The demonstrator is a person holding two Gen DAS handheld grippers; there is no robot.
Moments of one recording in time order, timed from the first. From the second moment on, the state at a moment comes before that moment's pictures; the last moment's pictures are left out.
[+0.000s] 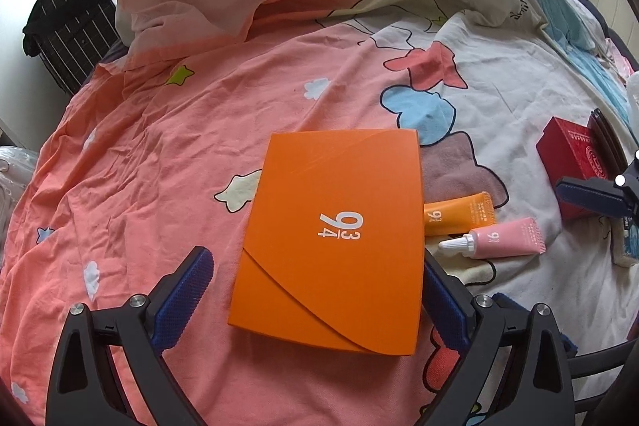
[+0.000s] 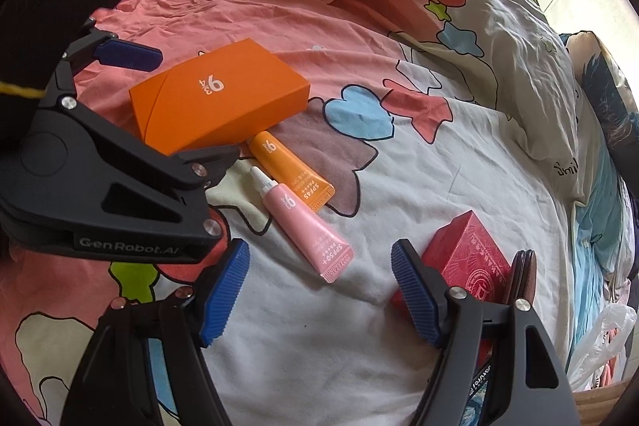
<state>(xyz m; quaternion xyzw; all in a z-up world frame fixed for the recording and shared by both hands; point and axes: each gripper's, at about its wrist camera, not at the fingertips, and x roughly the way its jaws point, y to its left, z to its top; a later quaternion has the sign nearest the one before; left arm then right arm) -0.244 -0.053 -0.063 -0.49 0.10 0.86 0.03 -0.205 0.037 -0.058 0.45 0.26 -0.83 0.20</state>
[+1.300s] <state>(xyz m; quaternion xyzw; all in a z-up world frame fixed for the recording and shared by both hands) -0.209 -0.063 -0.034 -0.48 0.09 0.87 0.03 -0.192 0.036 -0.042 0.45 0.25 -0.82 0.25</state>
